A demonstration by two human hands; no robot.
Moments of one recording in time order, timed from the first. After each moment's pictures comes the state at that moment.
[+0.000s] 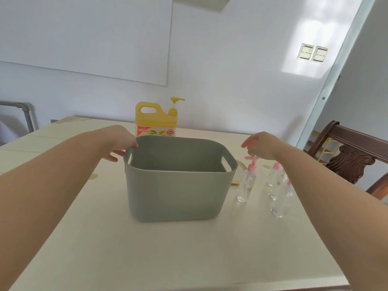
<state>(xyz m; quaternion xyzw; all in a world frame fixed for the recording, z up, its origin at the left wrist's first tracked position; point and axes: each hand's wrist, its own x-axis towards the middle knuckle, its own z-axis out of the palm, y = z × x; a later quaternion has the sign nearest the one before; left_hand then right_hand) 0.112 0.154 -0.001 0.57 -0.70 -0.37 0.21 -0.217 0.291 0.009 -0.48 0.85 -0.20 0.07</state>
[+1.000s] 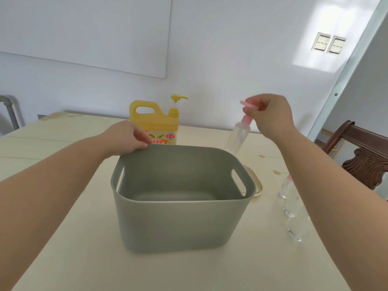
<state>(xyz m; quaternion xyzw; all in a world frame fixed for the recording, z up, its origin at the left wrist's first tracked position) 0.076 0.073 -0.015 0.44 -0.83 -0.26 0.23 -0.205 0.221 0.049 -0.51 0.70 -0.50 -0.06</state>
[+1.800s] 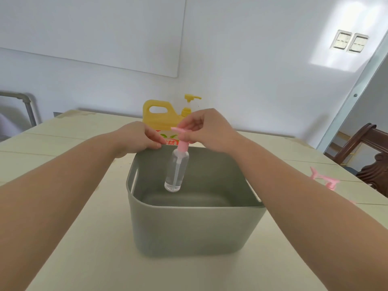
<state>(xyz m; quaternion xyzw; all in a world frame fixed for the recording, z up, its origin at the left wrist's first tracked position) 0.081 0.062 -0.018 0.41 -0.80 -0.38 0.24 -0.095 0.161 0.018 -0.68 0.59 -0.39 0.18</state>
